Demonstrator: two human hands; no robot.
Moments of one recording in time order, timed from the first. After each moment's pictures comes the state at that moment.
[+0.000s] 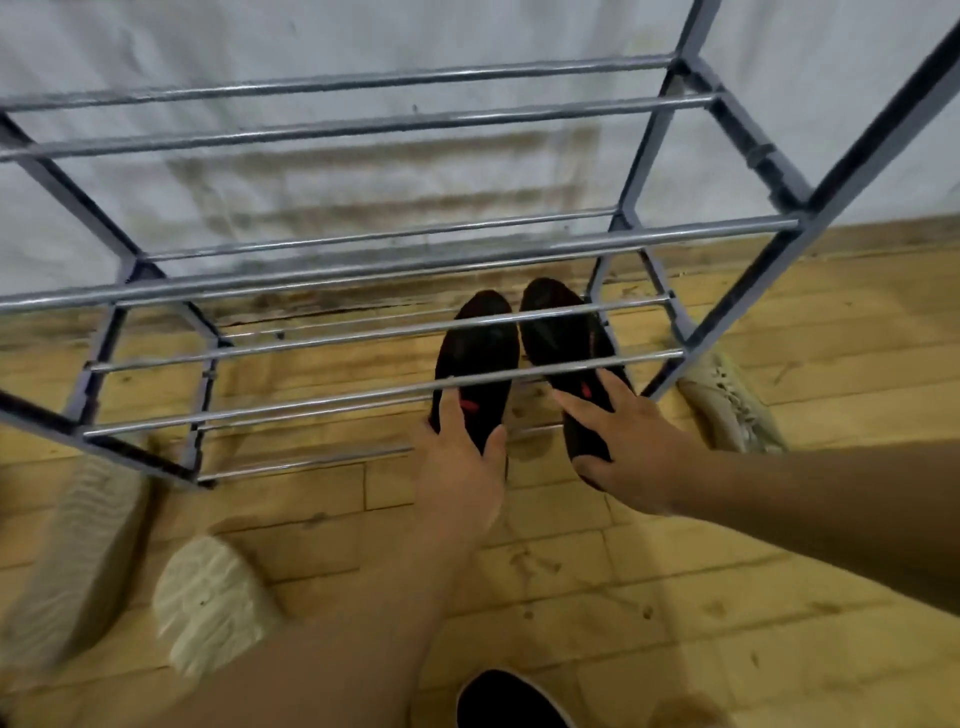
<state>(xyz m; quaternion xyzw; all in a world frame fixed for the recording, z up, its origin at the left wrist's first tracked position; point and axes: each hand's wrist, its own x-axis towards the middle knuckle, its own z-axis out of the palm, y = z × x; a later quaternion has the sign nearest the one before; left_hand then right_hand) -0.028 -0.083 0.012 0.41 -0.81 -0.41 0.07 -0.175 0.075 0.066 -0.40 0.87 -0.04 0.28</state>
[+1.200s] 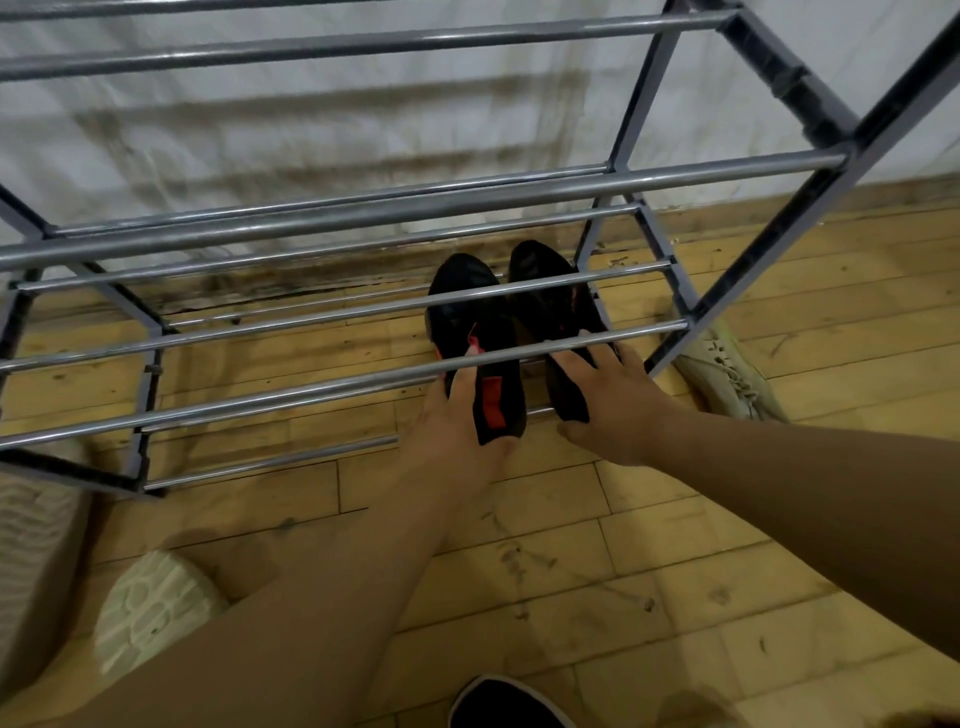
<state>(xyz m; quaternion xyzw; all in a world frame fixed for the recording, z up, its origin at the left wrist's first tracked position) -0.051 -0.110 -0.007 0.28 -0.90 -0.34 -0.03 -0.209 0.054 0.011 -0.38 0.90 0.00 0.23</state>
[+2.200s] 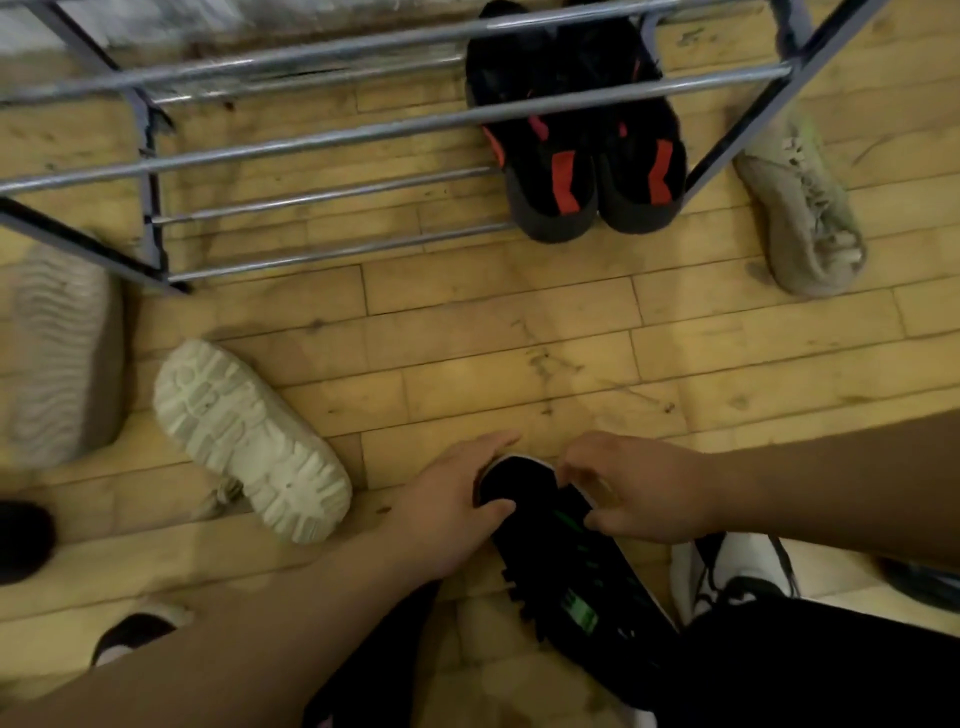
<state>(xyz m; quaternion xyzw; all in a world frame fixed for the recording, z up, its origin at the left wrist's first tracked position) 0.156 -0.033 -0.015 0.23 -0.80 -0.49 -0.26 -0.018 0.148 -0.002 -0.47 0.70 -0.02 0.54</state>
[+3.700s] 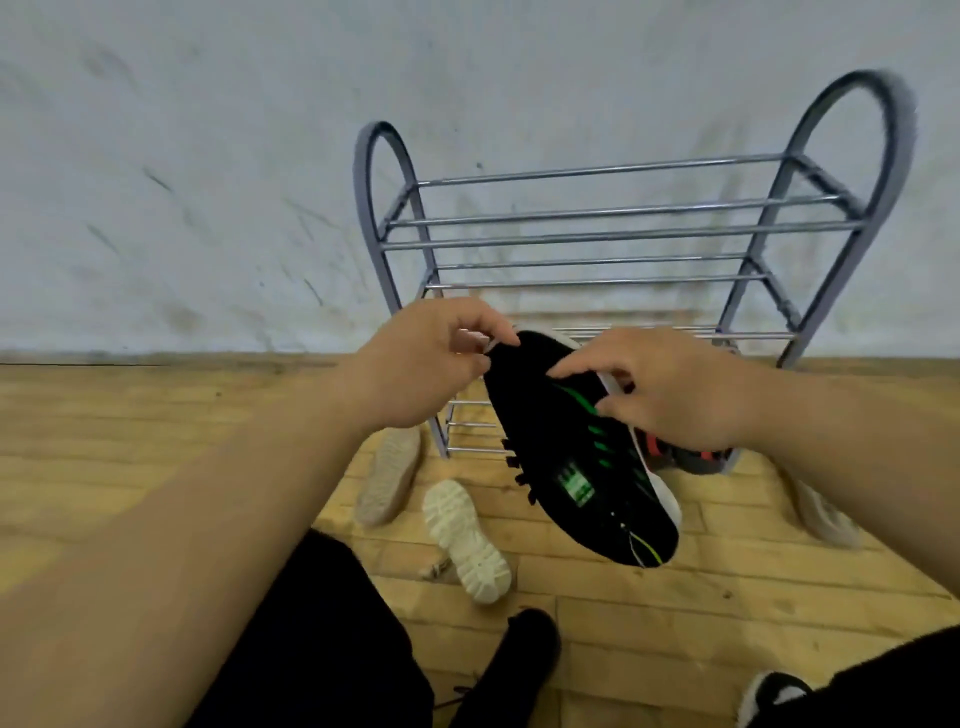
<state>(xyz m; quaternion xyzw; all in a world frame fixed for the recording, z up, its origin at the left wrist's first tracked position) 0.242 -0.120 0.428 0.17 -0.90 -0.37 0.14 0.041 0.057 0.404 -0.64 0.74 -0.16 0.15</state>
